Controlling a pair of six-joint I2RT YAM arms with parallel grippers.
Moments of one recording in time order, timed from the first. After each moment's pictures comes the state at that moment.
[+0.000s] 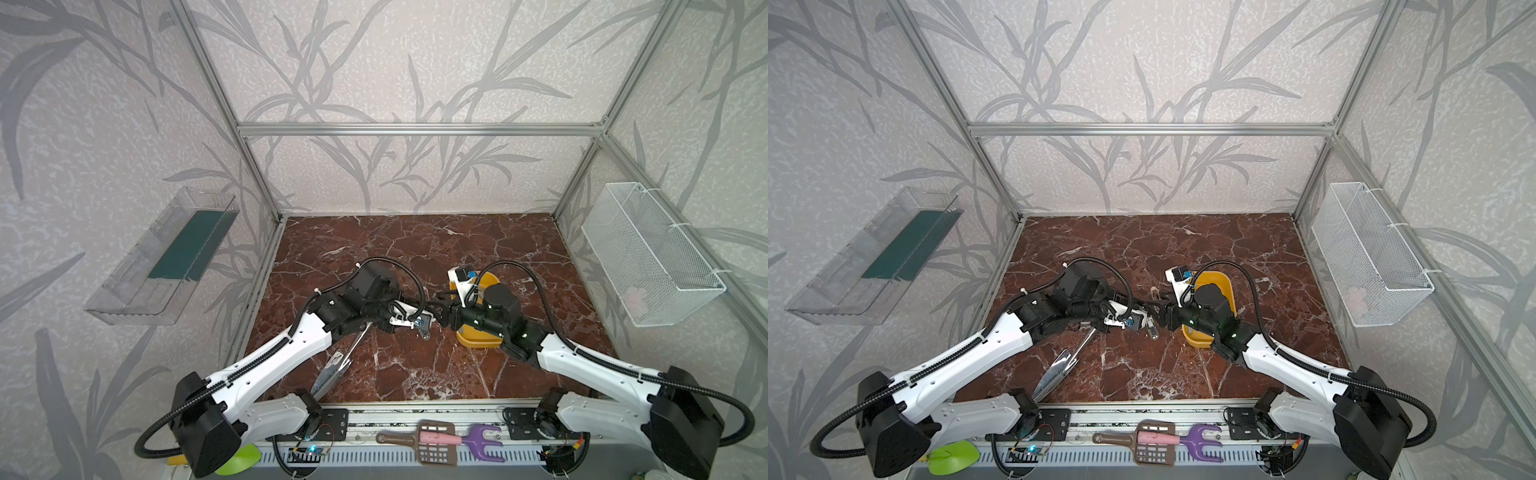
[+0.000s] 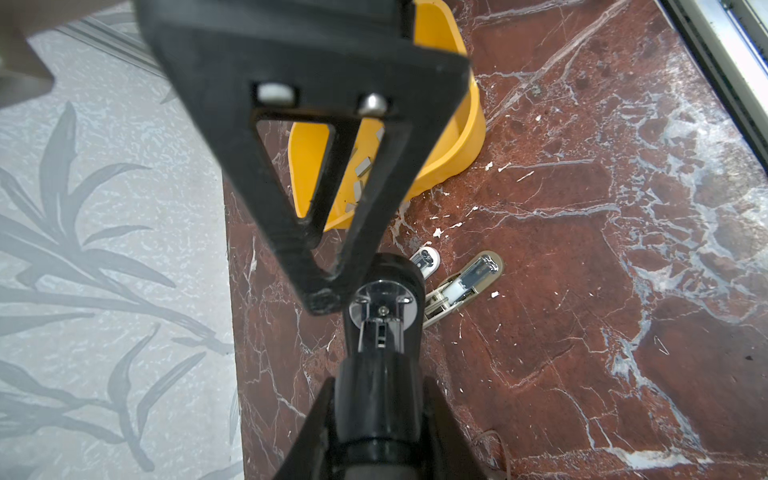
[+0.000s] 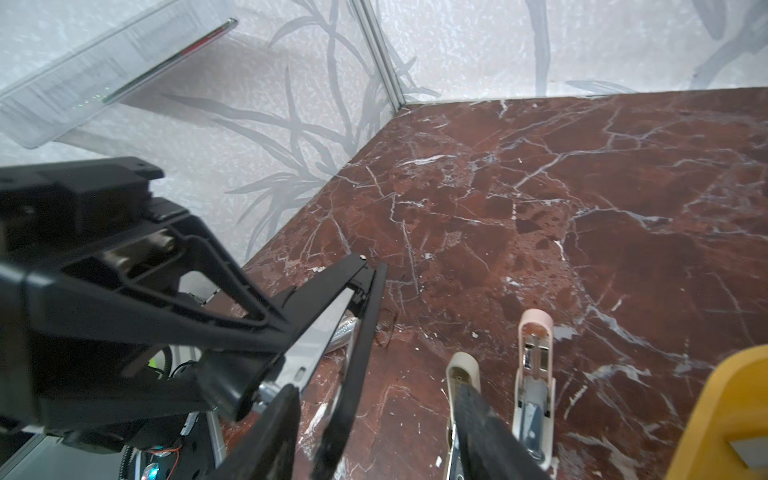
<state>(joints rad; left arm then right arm) -0.72 1.17 0.99 -0.56 0.25 1.17 0.75 1.13 0.58 0.28 -0.26 0.41</state>
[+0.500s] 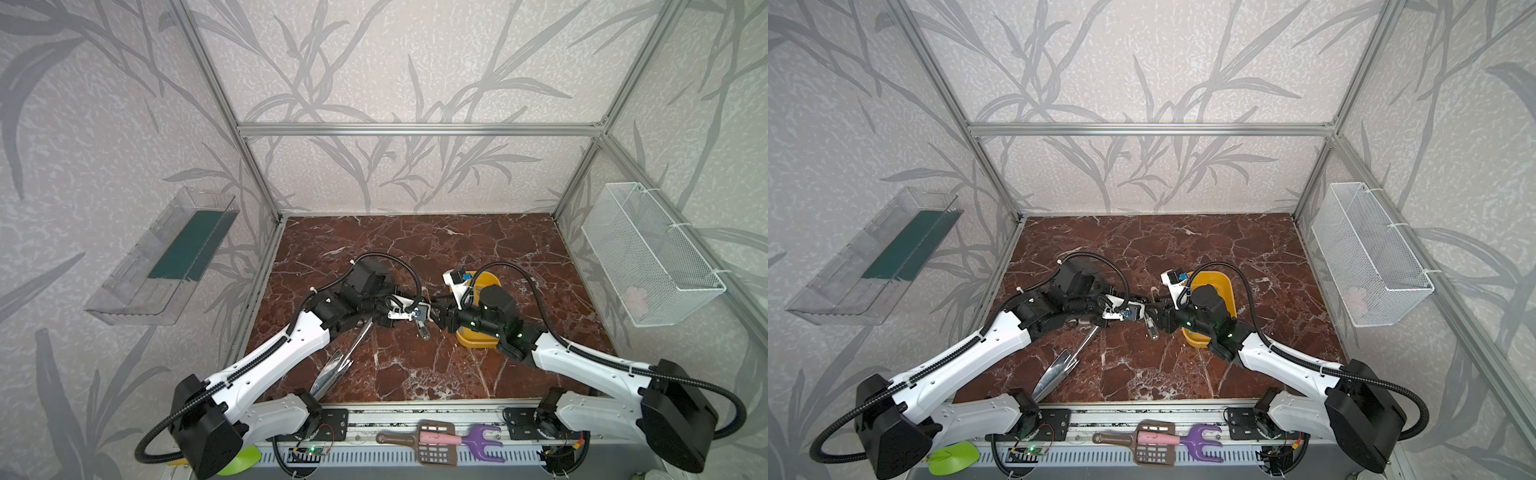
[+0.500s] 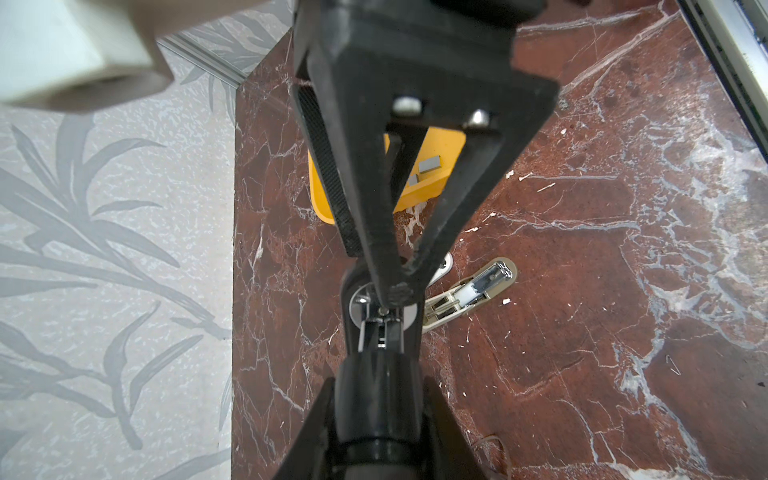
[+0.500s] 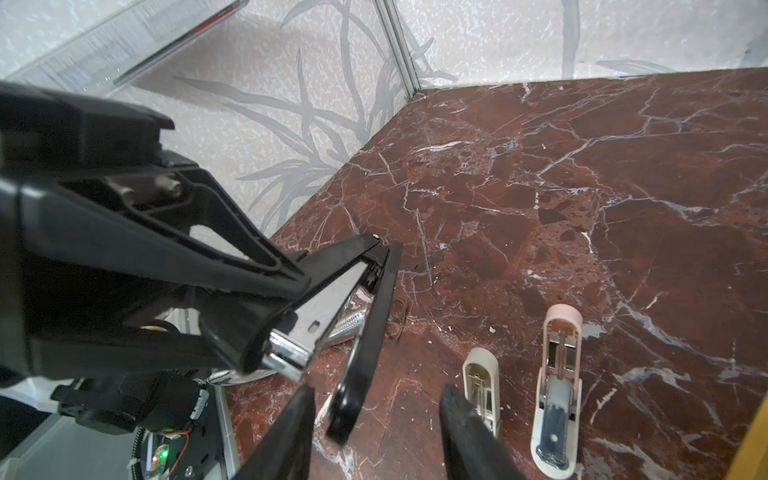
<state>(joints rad) -0.69 1.17 0.99 -0.53 0.29 1.12 0.77 1.18 0.58 0.30 -0.28 0.41</state>
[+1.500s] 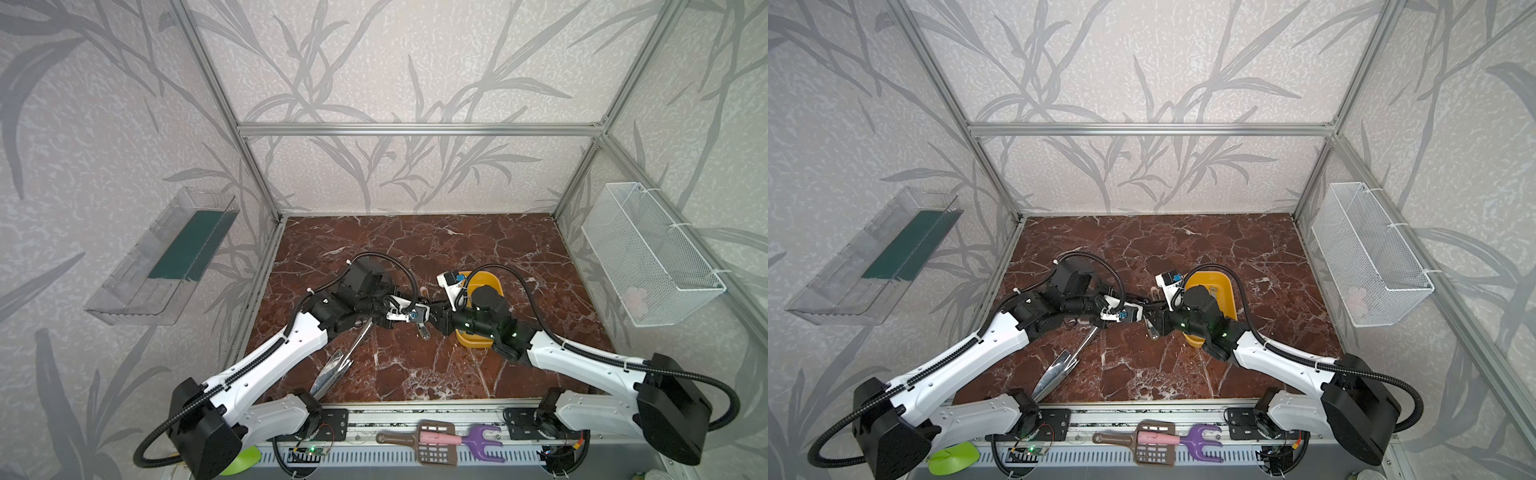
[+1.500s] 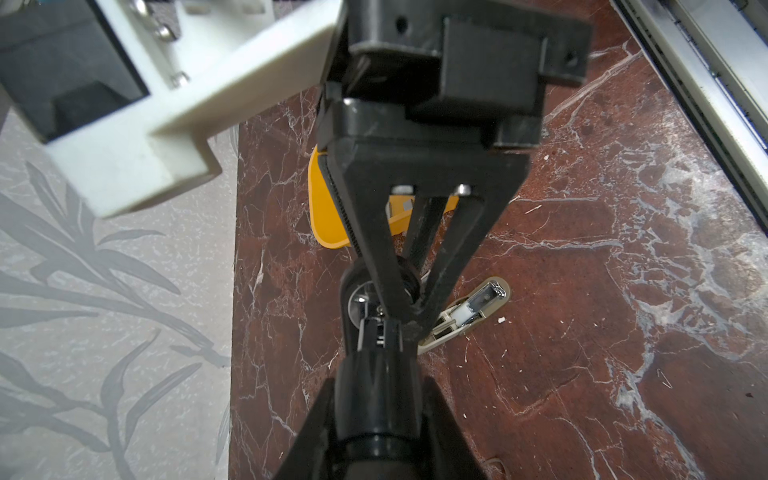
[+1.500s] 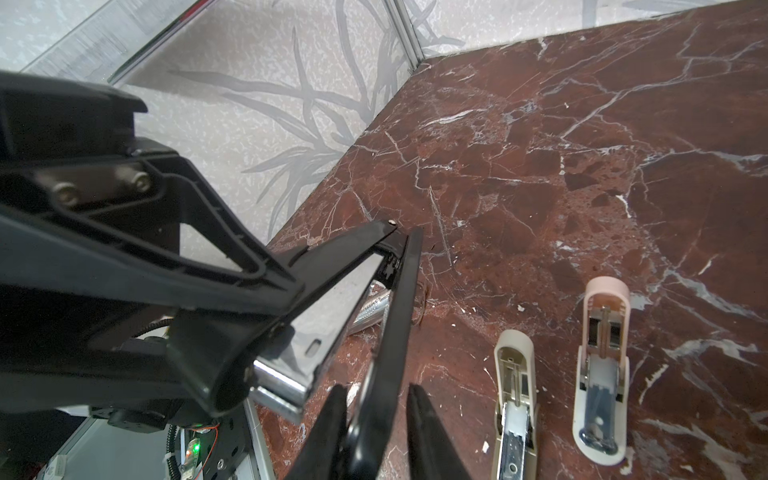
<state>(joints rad) -0.67 1.15 0.98 -0.52 0.38 1.15 0.80 1.21 0.61 0.26 -0.25 0.49</state>
